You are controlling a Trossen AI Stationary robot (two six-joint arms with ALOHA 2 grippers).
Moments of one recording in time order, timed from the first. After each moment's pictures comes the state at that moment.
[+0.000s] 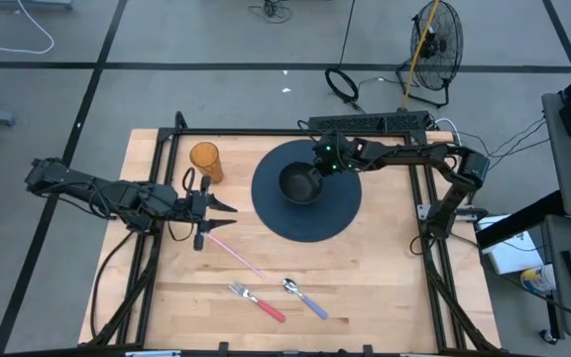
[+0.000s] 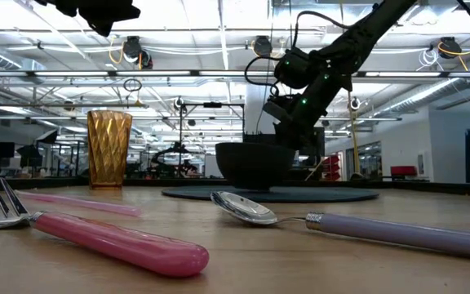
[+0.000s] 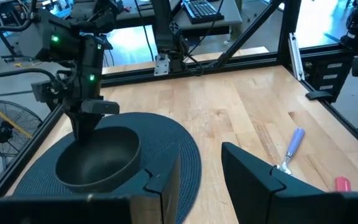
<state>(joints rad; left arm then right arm) -0.24 0.79 0.62 -0.11 -0.22 0.05 -0.48 1.71 1.01 -0.15 -0.07 0.30</state>
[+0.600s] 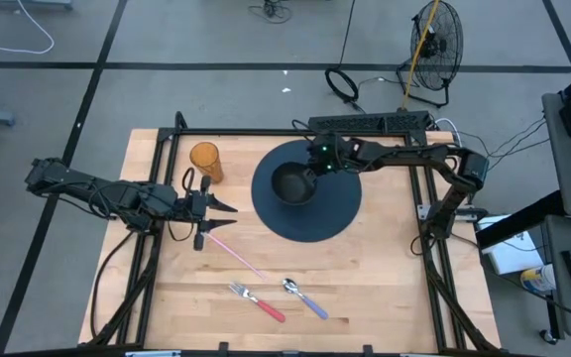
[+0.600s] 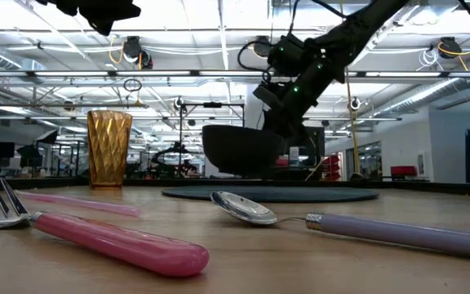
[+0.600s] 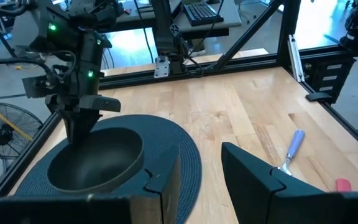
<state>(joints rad) -0.24 0.79 0.62 -0.10 -0.22 0.05 -0.44 1.71 1.07 -0.14 -0.08 0.29</state>
